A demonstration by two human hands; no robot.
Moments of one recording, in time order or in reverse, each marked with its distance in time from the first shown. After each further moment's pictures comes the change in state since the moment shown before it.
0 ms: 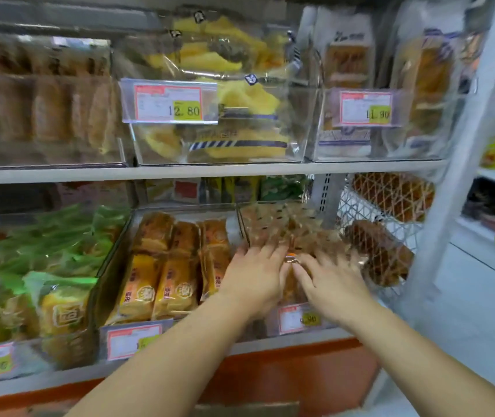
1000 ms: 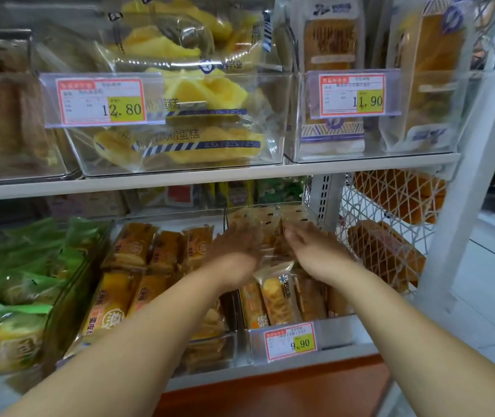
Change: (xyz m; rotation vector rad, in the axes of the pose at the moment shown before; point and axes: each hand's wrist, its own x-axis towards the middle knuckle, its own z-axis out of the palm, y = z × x) left_hand 0.063 -0.028 0.004 -0.337 -0.177 -0.320; right_hand 0.079 0.022 -0.013 0.534 -0.131 -0.066
